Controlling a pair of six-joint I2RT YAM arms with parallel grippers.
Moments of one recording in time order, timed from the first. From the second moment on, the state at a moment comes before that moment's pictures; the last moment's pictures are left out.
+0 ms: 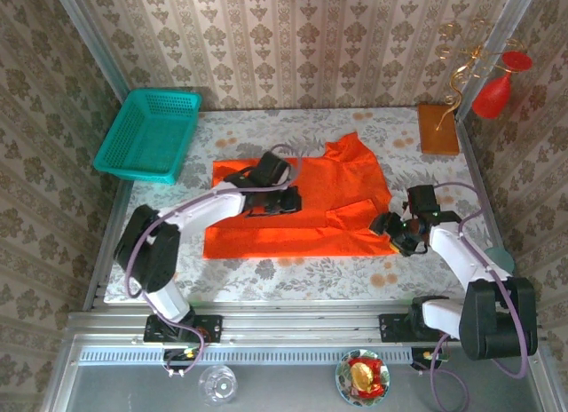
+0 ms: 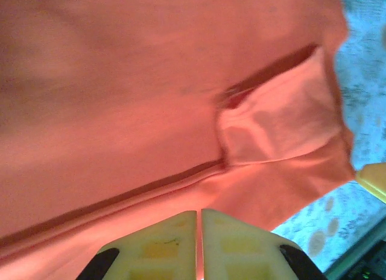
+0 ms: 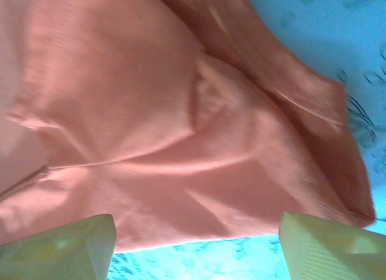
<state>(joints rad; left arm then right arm) -0.72 1.65 1.14 -0.46 0.28 -0.67 0.00 1.18 0.61 -0.66 -0.32 0.66</state>
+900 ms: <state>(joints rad) -0.37 1.32 0.65 -0.63 0.11 -0.67 0.00 1.29 0.60 -0.65 -0.21 0.69</state>
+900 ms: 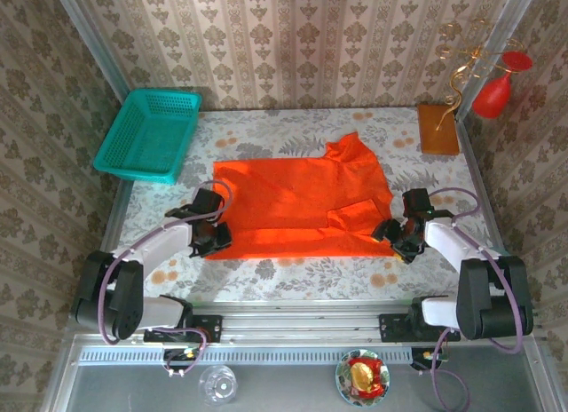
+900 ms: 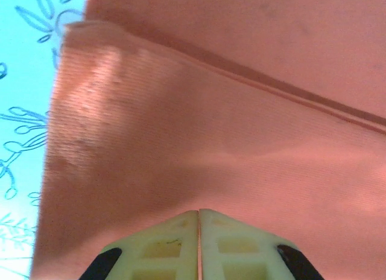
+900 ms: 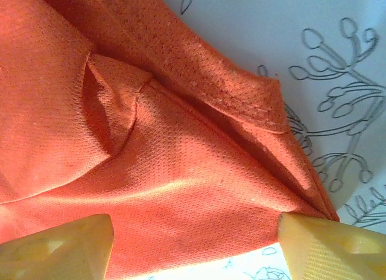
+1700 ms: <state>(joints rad) -0.32 1.07 0.54 -0.75 0.07 -0.72 0.00 0.99 0.51 -0.85 -0.07 0.82</state>
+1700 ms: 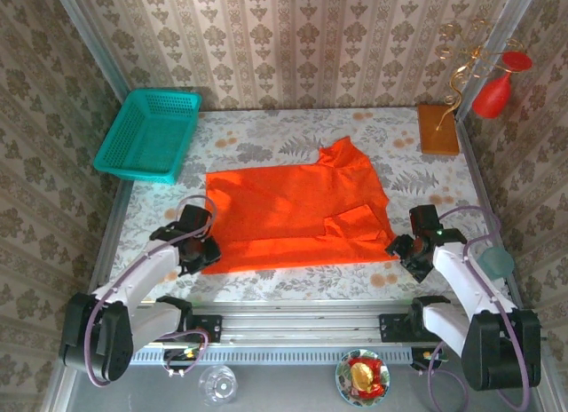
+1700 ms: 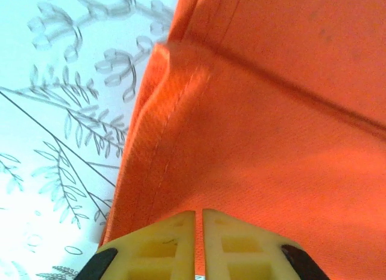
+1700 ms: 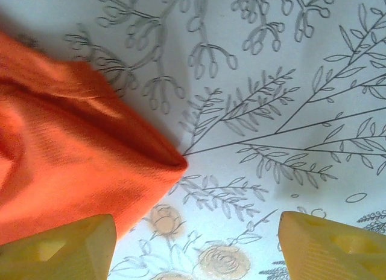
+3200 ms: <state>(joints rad) -0.06 1.74 1.23 -0.58 0.21 -0.27 -0.05 1.80 1.10 -0.61 -0.31 0.58</state>
